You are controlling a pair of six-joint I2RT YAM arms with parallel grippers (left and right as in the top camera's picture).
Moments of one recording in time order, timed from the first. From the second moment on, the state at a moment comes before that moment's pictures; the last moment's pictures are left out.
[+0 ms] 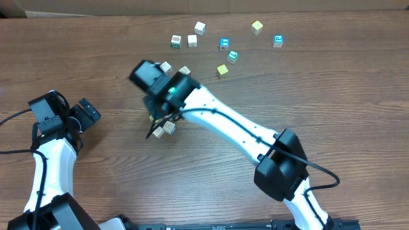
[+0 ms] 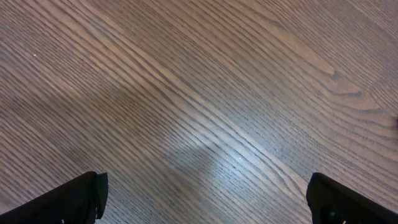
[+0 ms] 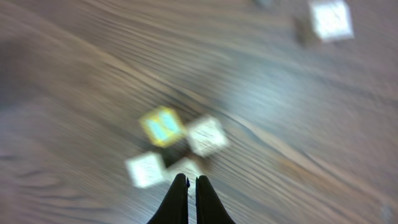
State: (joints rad) left arm 0.45 1.44 0.82 -0.31 0.02 -0.29; right arm 0.87 2.22 2.10 -1.08 0.10 0.41
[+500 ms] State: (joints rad) left arm 0.45 1.44 0.82 -0.32 0.02 -0.29; right arm 0.85 2.22 1.81 -1.06 -0.02 0.54
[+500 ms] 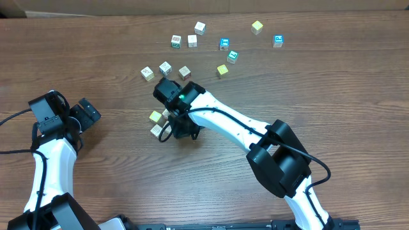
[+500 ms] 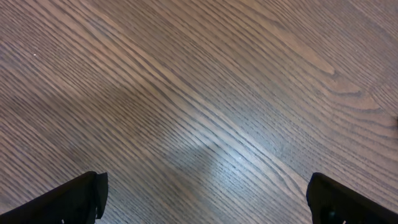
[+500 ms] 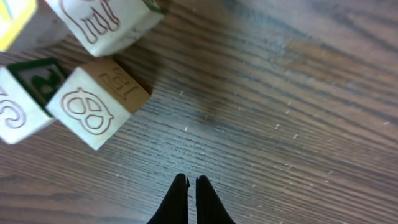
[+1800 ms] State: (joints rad) left arm 0.45 1.44 0.82 -0.31 0.02 -0.29; right arm 0.87 2.22 1.75 -0.92 -0.12 0.59
